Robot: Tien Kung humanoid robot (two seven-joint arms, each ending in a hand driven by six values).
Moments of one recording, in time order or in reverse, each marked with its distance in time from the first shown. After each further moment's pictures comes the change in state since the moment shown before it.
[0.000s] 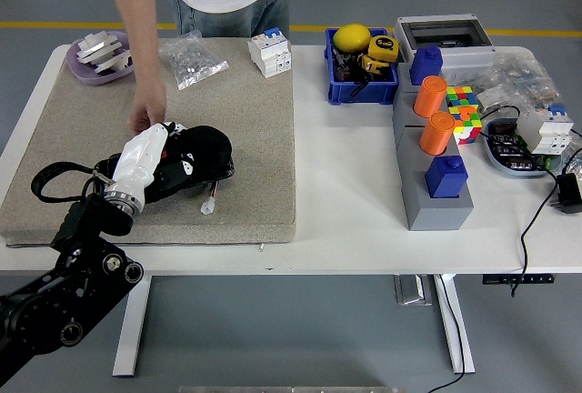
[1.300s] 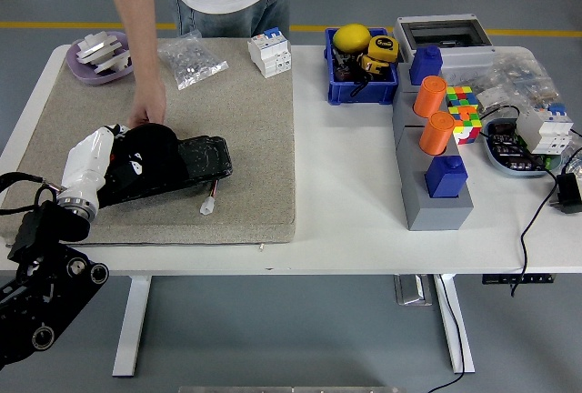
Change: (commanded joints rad) left arm 0.108 0.065 -0.195 0.024 0.060 0.020 0.027; right arm -0.014 -0.002 0.010 -0.003 0.000 0.001 -0.002
